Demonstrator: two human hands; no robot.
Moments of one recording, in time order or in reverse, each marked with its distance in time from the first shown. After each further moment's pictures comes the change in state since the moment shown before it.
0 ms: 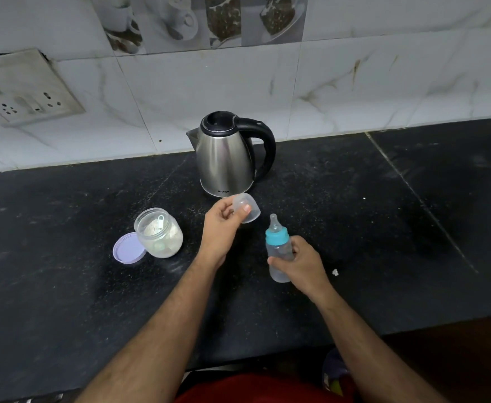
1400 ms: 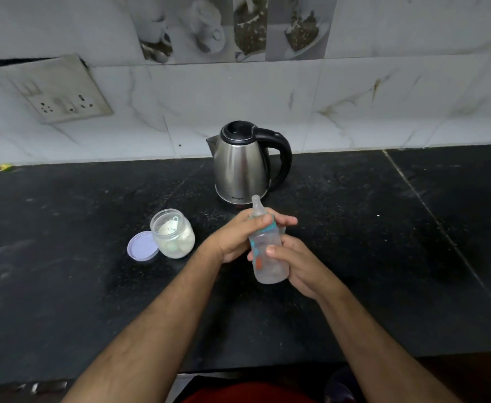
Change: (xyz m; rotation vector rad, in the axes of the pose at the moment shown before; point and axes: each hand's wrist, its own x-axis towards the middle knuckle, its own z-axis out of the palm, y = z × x) left_hand -0.007 0.047 0.000 -0.075 -0.634 -0.152; right_hand 0.001 -0.056 -0.002 0.498 -0.576 -0.166
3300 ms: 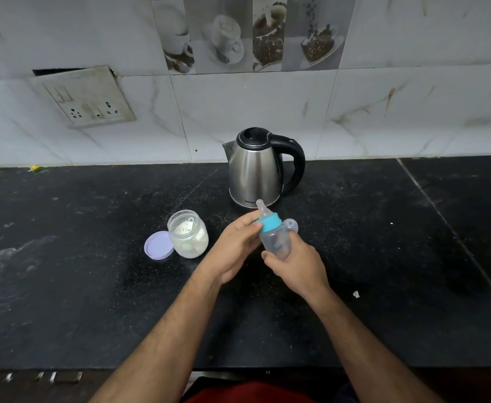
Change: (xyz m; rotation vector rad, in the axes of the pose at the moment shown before) left_hand -0.034 -0.017 -0.004 -0.161 0.335 0.032; right_hand 0.008 0.006 0.026 -0.929 0.491 0.059
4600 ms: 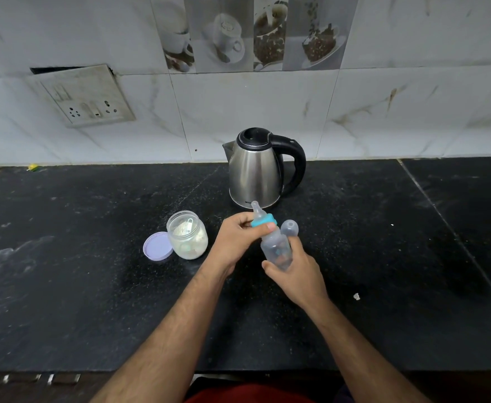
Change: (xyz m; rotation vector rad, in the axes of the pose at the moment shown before) left_hand 0.014 0.003 0.000 0.291 0.251 0.060; right_hand -0.006 0.017 0.014 0.075 0.006 -0.018
